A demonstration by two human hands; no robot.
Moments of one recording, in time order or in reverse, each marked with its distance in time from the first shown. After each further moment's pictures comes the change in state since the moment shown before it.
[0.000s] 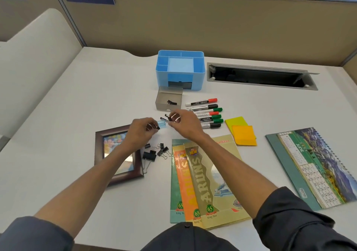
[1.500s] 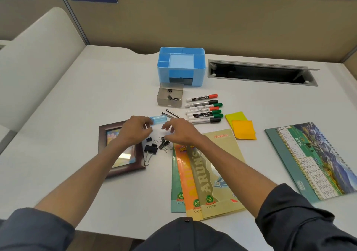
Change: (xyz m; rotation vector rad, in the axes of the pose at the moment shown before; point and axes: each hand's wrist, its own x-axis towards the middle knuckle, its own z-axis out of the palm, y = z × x) left_hand -0.013 -0.003 -0.018 0.263 -0.086 -0.058; right_hand -0.031 -0.009 0.009 -0.163 -0.301 -0.147
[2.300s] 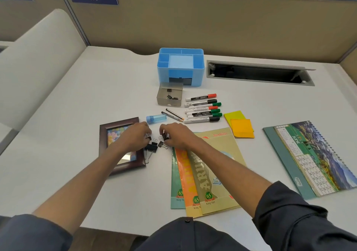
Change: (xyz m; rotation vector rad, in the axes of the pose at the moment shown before) left_hand -0.015 -0.004 0.006 0.285 -0.205 0.115; right_hand -0.007 -0.012 0.015 -0.220 -0.053 -0.072
